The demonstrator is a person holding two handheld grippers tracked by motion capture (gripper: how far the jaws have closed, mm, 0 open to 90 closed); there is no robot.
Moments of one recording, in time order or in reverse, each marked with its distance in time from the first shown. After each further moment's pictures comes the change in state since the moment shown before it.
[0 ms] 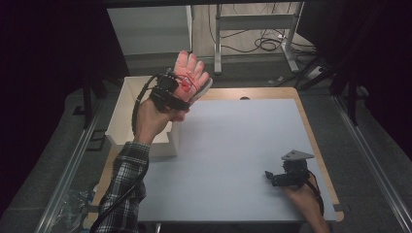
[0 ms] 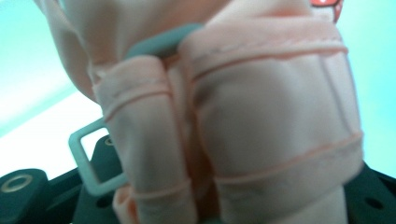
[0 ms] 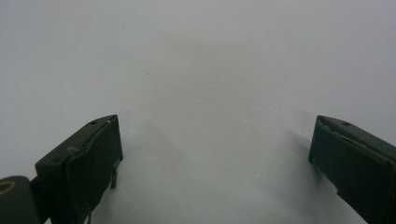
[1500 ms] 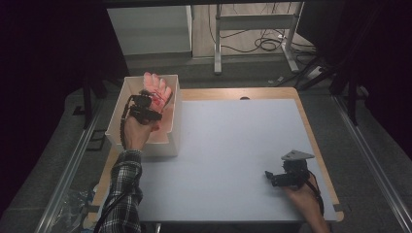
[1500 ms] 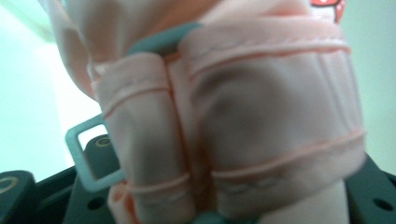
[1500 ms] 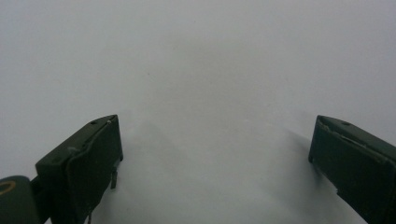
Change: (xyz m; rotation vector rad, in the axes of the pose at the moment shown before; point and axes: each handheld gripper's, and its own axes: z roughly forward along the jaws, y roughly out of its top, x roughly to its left) left arm 0.093 -0.076 0.084 0.064 0.196 -0.254; right arm 0.000 0.000 0.000 -0.002 -0.002 -0.003
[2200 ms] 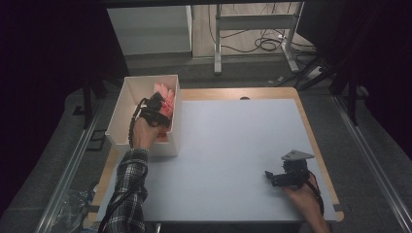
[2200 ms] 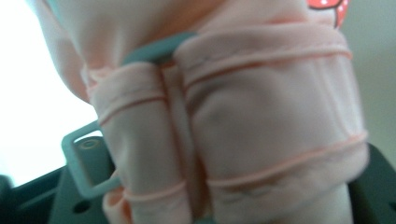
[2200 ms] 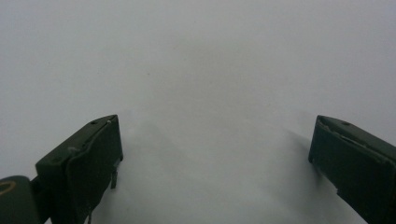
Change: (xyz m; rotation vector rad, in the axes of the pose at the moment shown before) left arm -0.020 0.008 0.031 0.222 -0.022 0.032; right arm 0.000 0.000 0.000 0.000 0.000 0.000
